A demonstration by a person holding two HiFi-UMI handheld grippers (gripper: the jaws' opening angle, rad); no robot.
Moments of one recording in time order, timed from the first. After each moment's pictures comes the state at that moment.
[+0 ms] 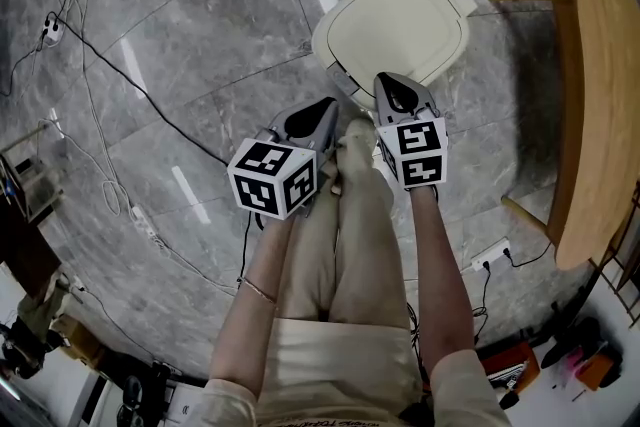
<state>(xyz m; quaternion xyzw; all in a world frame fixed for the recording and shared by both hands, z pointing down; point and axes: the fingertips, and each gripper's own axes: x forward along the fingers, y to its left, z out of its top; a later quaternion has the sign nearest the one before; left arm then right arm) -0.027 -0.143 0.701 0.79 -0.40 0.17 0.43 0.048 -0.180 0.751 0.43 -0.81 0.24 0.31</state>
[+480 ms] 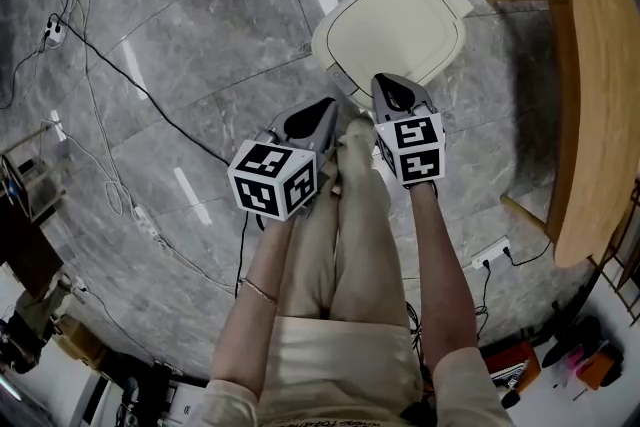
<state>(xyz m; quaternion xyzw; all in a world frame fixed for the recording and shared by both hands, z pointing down) -0.027 -0.145 0.687 0.79 -0.41 0.17 0.42 0.047 -0.180 0.746 0.42 -0.81 0.26 0.32</state>
